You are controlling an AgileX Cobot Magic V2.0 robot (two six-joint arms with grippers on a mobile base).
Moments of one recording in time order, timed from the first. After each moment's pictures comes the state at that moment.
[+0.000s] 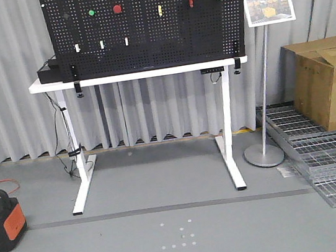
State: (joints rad) left arm -0.08 -0.01 0.03 0.05 -0.04 0.22; right arm 0.12 -0.01 0.03 -0.07 0.09 0.13
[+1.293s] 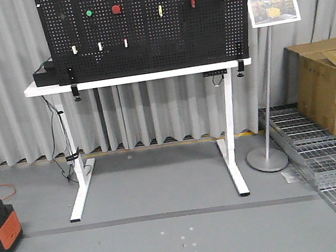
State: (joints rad) left arm -0.08 -0.01 0.03 0.05 -0.04 0.22; right arm 0.12 -0.01 0.03 -0.07 0.09 0.13
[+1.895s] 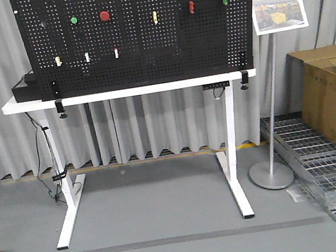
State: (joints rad) left arm -0.08 -0.01 0.03 0.05 -0.04 0.22; right arm 0.12 -0.01 0.03 -0.07 0.09 0.13
